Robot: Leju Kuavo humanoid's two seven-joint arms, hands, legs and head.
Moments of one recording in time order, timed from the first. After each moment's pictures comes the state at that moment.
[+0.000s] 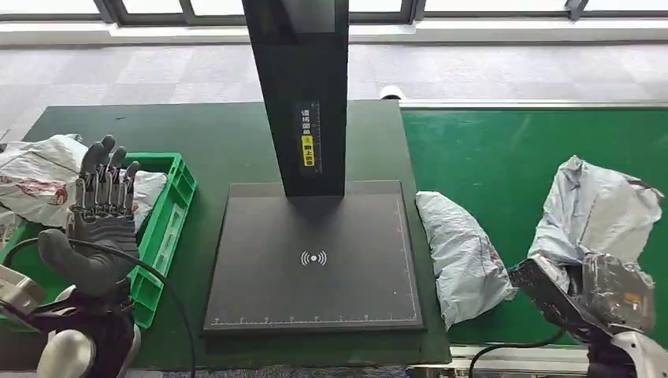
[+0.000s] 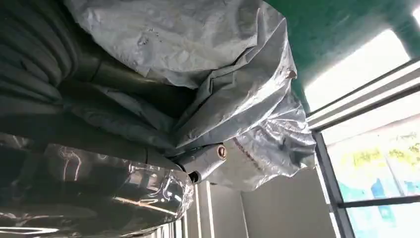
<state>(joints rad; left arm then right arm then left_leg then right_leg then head) 0.00 -0.03 -0.16 -2.01 0.10 0.14 -0.29 0.23 -0.30 -0.19 -1.84 0.86 -0.04 0.18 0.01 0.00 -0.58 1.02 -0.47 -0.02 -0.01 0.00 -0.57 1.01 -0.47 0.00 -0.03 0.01</state>
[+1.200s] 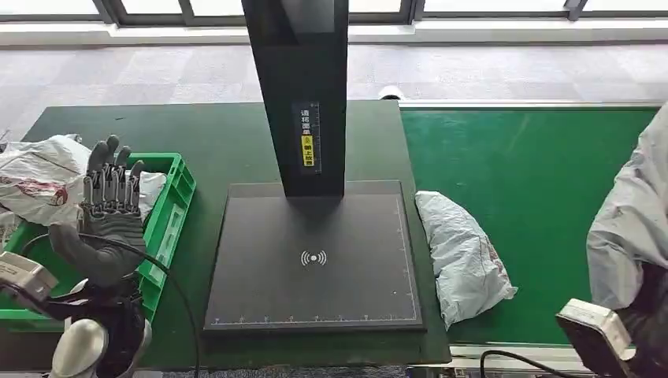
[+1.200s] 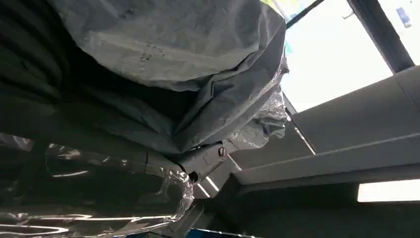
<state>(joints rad) -0.04 -0.02 -0.19 -1.93 0.16 0.23 -0.34 0.29 -0.23 -0.20 -2.01 0.91 -0.62 -0.15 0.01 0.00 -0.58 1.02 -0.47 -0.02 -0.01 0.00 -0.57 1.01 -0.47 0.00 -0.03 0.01</state>
